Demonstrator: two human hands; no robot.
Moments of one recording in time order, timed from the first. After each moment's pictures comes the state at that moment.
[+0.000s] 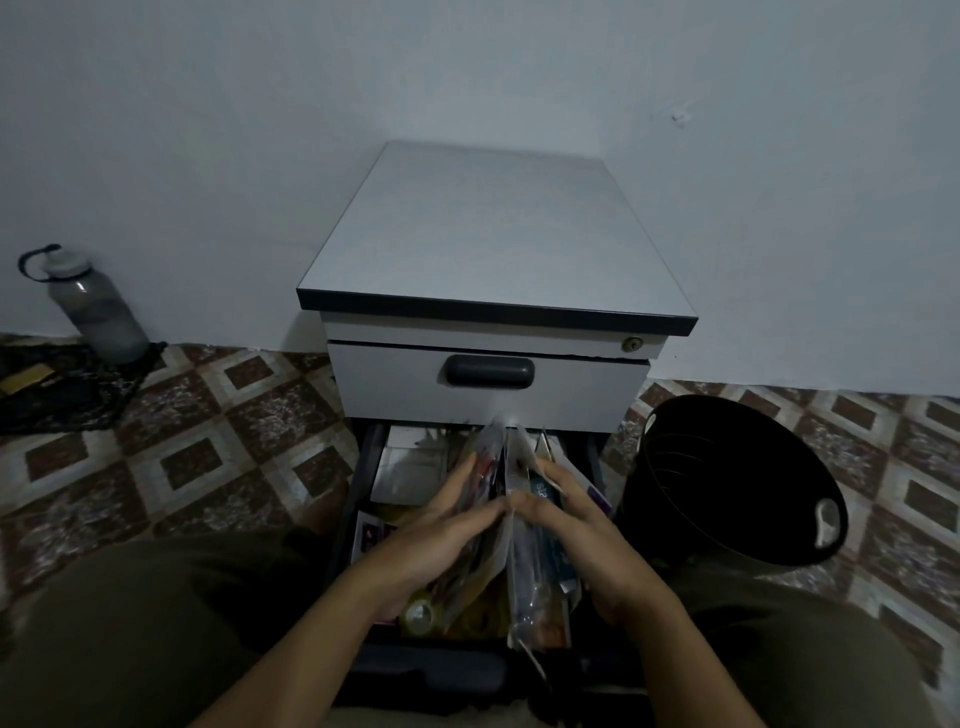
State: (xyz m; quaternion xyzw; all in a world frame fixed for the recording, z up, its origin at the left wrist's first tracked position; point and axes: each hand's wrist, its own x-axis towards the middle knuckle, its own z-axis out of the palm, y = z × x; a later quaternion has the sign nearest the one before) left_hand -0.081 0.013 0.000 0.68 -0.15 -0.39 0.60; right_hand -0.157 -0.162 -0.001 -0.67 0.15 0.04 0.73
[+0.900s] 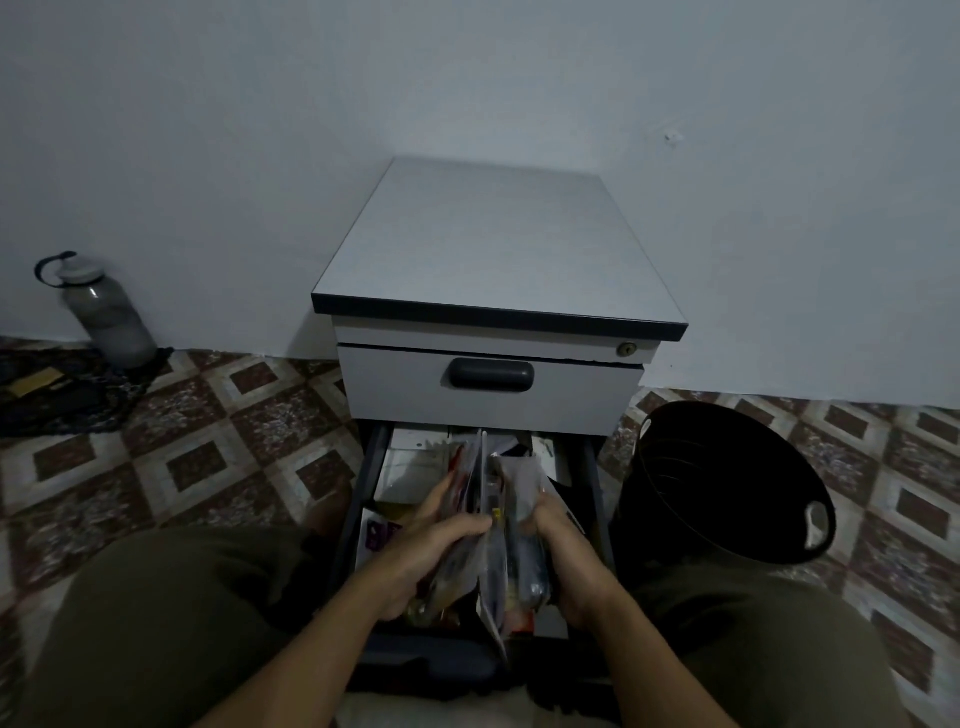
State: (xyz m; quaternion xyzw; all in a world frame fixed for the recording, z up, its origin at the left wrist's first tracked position) left_hand -0.081 0.021 -0.030 0.65 -0.07 -0.39 0.64; right_hand -0.155 -0.150 -0.043 -0.61 0.20 0.05 0.76
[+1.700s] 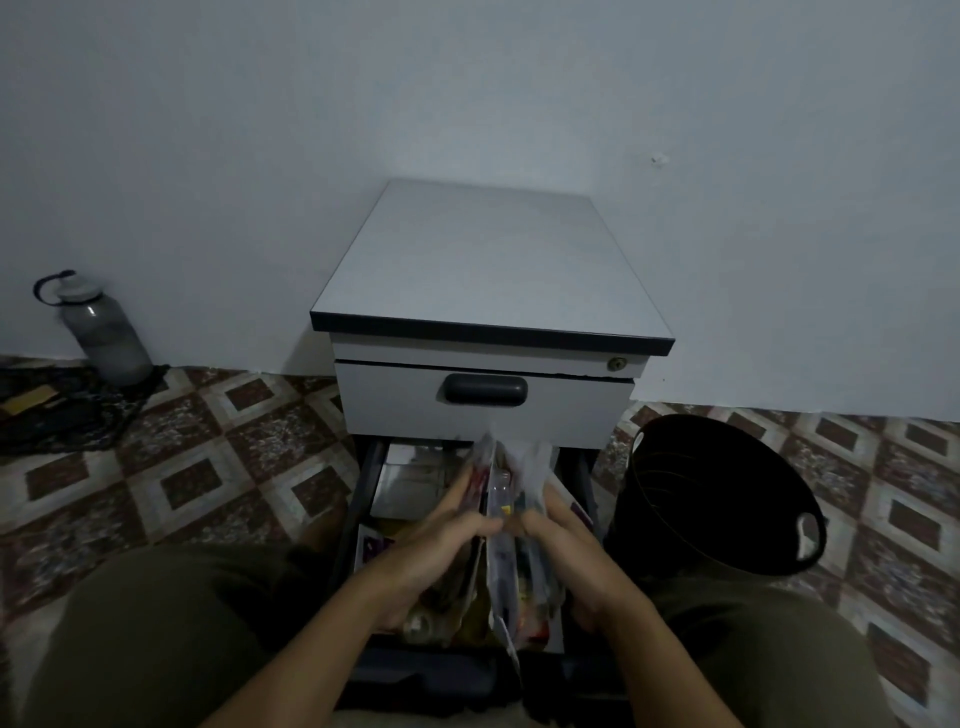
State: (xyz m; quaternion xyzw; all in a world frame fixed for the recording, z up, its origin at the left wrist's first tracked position) left_hand -0.091 0.018 0.010 0.68 -0.18 -0.38 0.60; right_hand -0.164 -0.144 0.010 -0.70 0.16 0.04 0.70
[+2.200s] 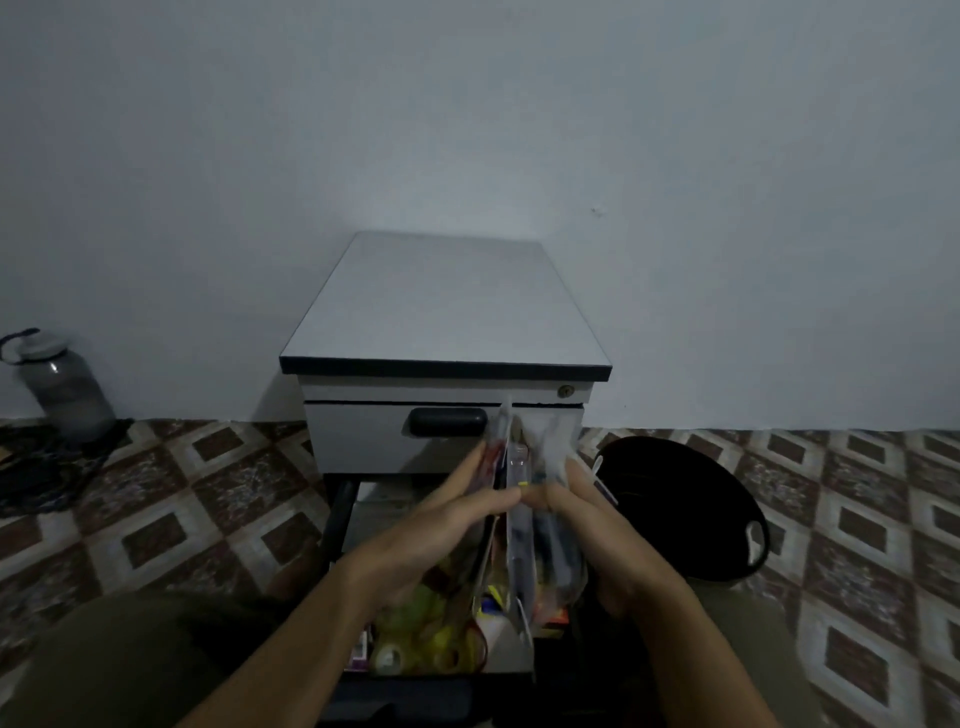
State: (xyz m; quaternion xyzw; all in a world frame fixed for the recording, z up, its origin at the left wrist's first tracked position) left_hand -0.113 -0.006 0.093 0.66 -0.27 -0.36 0.60; right_hand -0.198 -0.170 0.088 -0.72 0.12 -0.05 0.69
